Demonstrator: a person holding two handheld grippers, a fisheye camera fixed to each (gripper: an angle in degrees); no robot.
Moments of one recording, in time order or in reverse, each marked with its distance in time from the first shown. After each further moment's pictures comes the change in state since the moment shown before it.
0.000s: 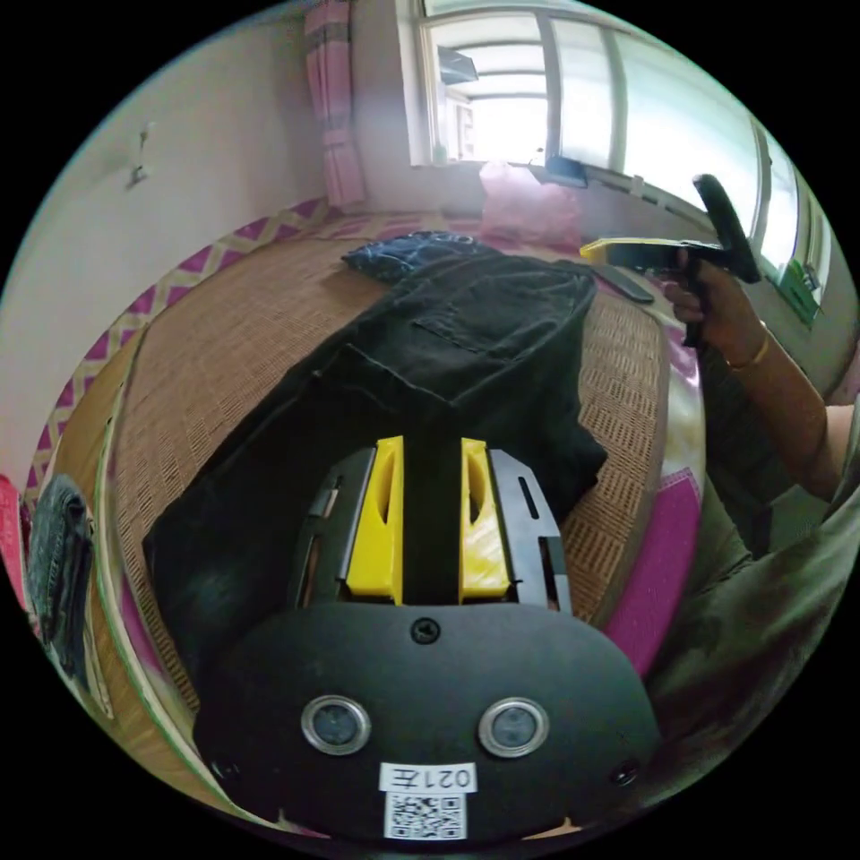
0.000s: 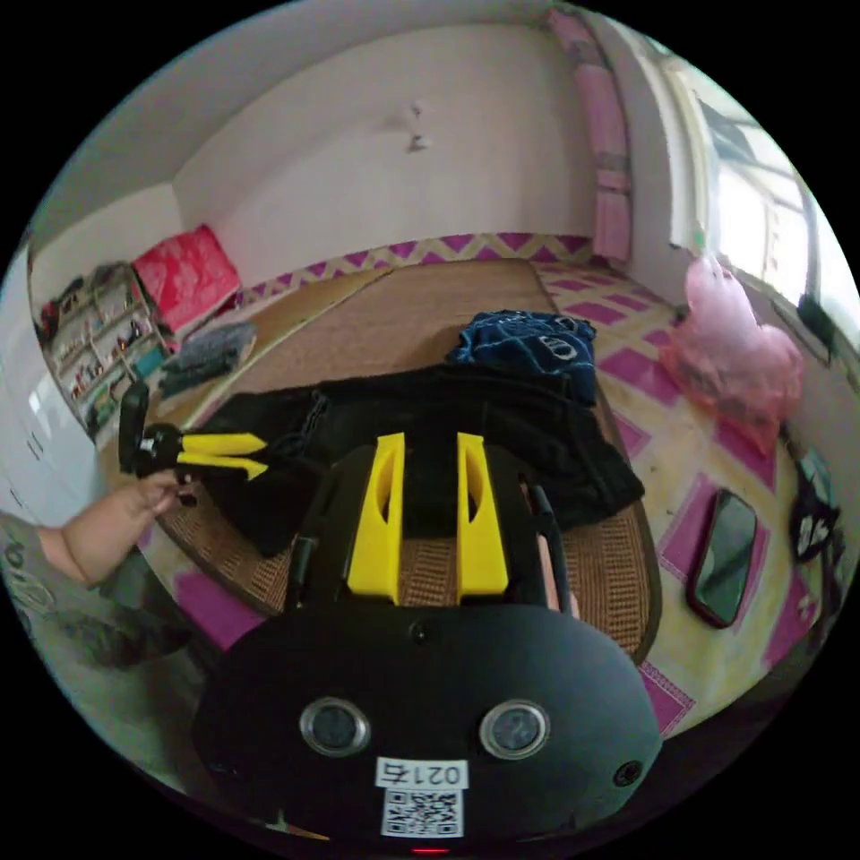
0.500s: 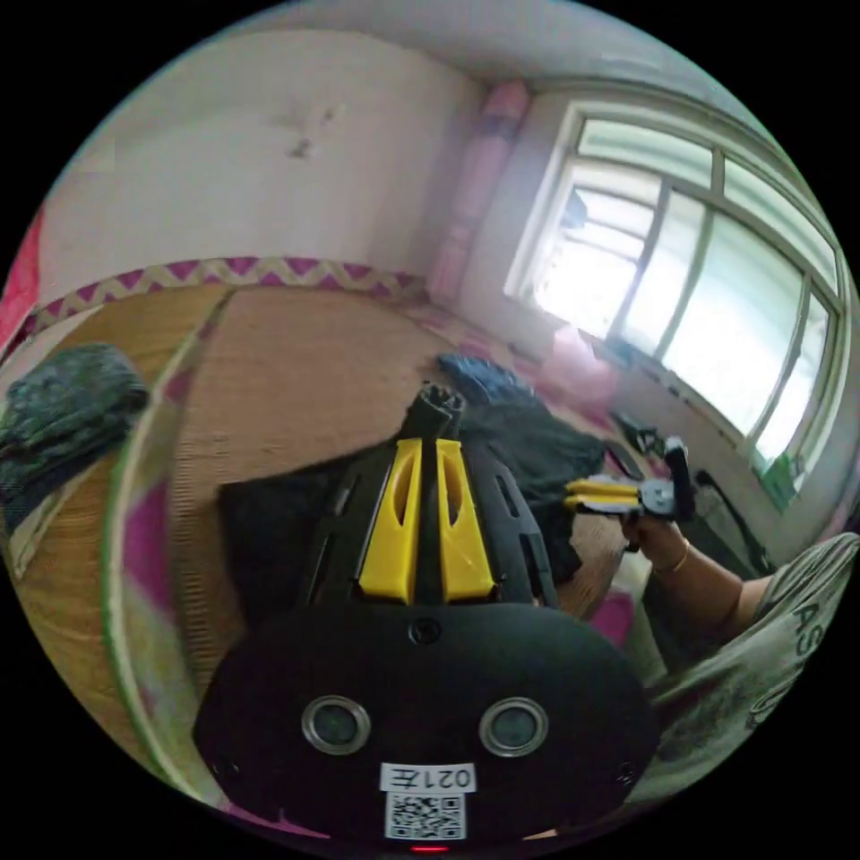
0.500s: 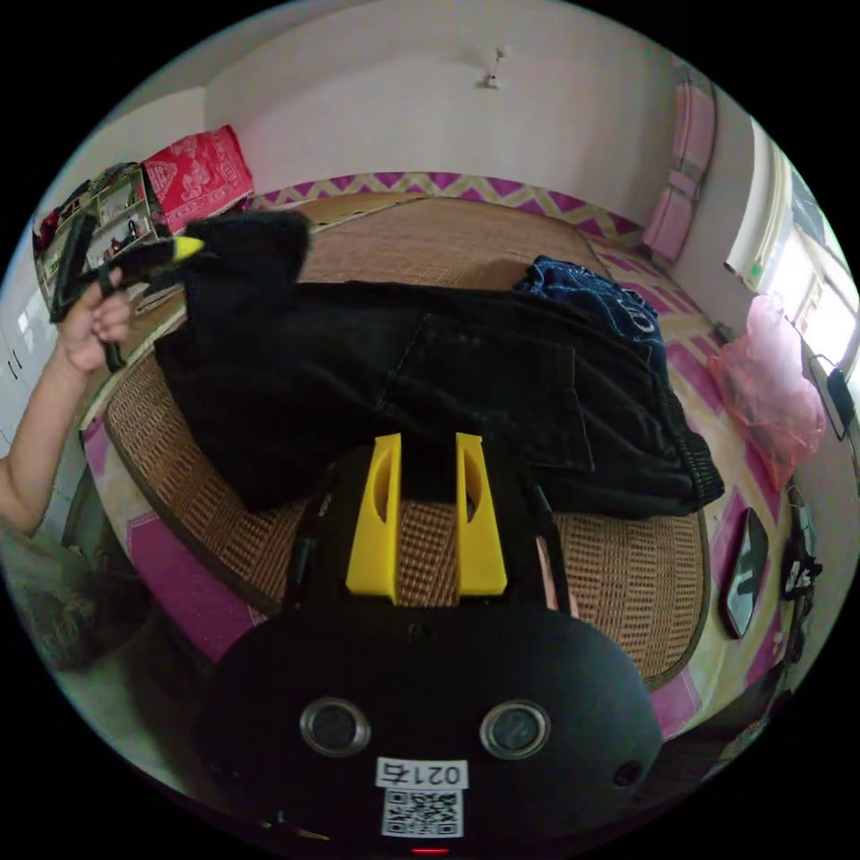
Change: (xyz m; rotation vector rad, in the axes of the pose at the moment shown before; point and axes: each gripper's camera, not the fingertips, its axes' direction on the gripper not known) left arm -0.195 0.084 -0.213 0.458 -0.015 -0.477; right arm -0.115 0.020 0.094 -0.200 0.047 -0.124
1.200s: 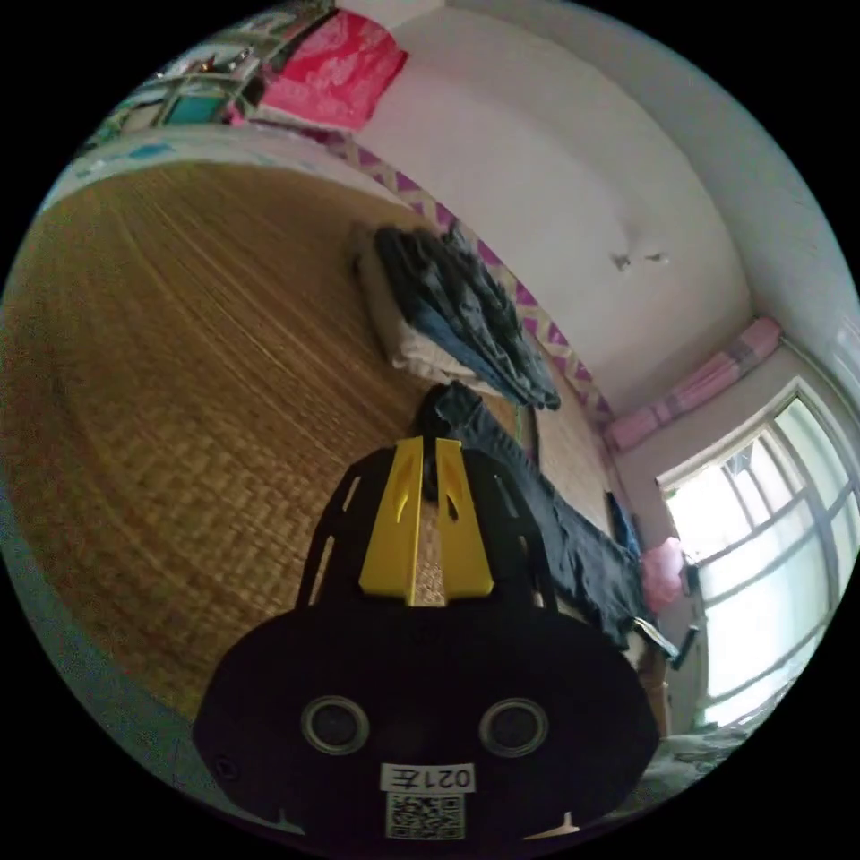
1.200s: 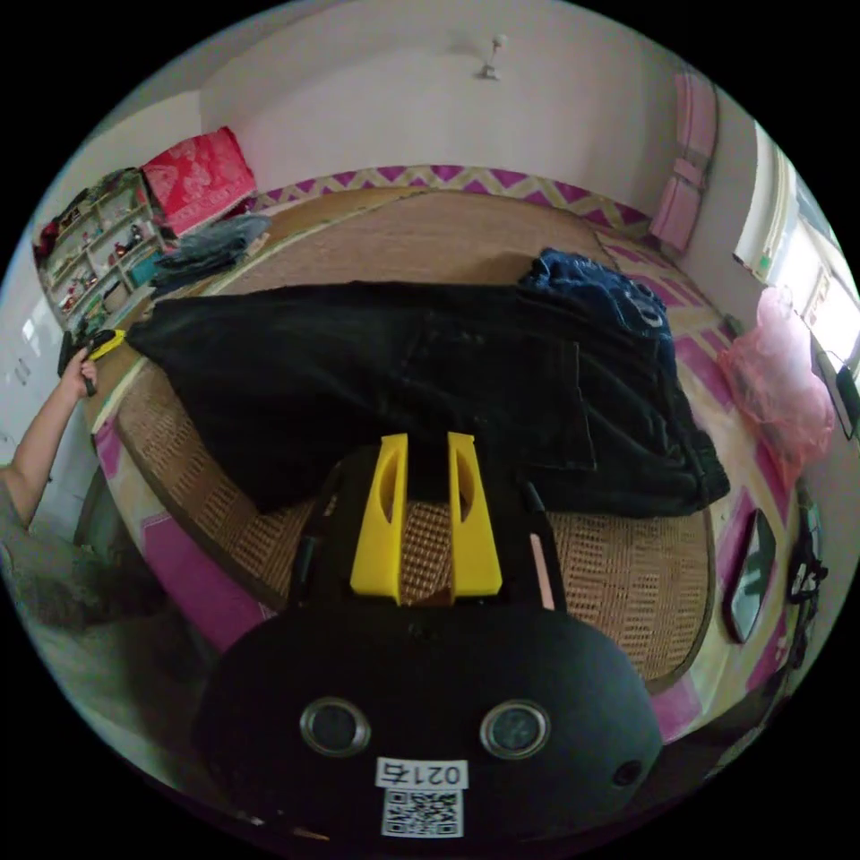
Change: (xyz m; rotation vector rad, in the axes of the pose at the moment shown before) left arm -0.321 0.086 -0.251 0.139 -0.370 -0.653; right arm -0.041 -0.023 -0.012 0.051 -0.047 -0.022
